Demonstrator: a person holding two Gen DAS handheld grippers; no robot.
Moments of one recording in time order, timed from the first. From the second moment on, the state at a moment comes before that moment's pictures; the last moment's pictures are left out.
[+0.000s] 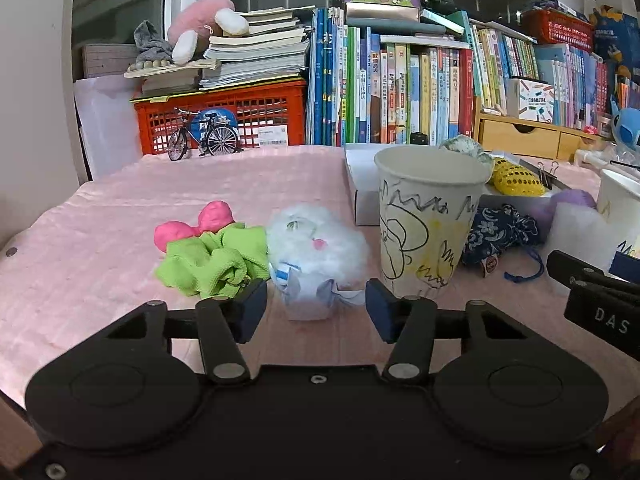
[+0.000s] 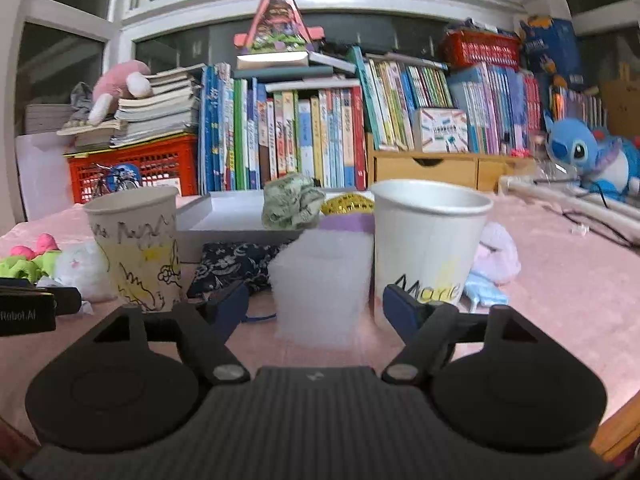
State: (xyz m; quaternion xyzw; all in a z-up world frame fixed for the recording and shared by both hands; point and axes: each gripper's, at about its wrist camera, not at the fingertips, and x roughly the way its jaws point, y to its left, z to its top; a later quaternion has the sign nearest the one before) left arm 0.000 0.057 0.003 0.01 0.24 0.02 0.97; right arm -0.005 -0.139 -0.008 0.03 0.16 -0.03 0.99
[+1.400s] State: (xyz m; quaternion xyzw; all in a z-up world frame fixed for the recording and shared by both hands) left arm -0.019 0.063 0.080 0.00 0.17 -0.01 0.99; right arm -0.032 -0.134 0.026 0.01 0.09 -0.01 1.00
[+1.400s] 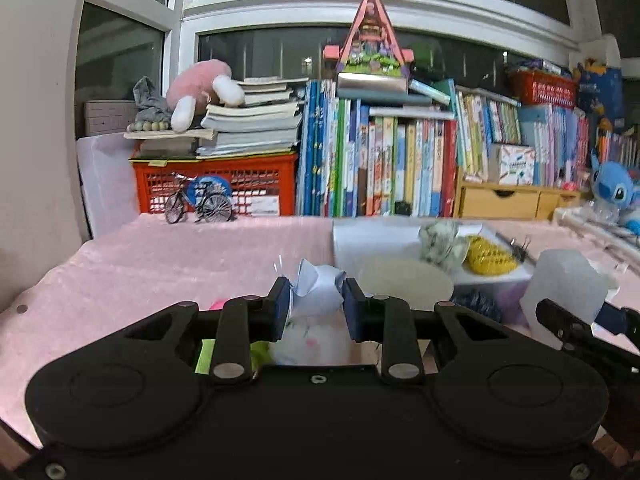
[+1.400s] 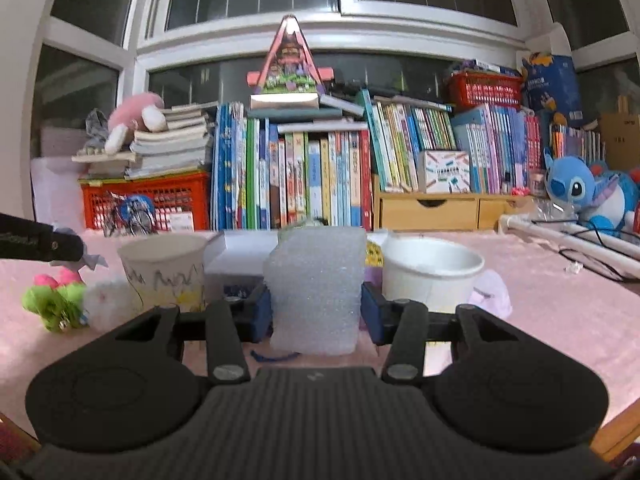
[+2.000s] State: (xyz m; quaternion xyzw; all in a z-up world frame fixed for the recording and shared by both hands) left arm 0.077 0.053 0.171 -0.01 0.18 -0.09 0.98; right arm 0.030 -0.191 0.128 0.08 0.10 0.08 0.99
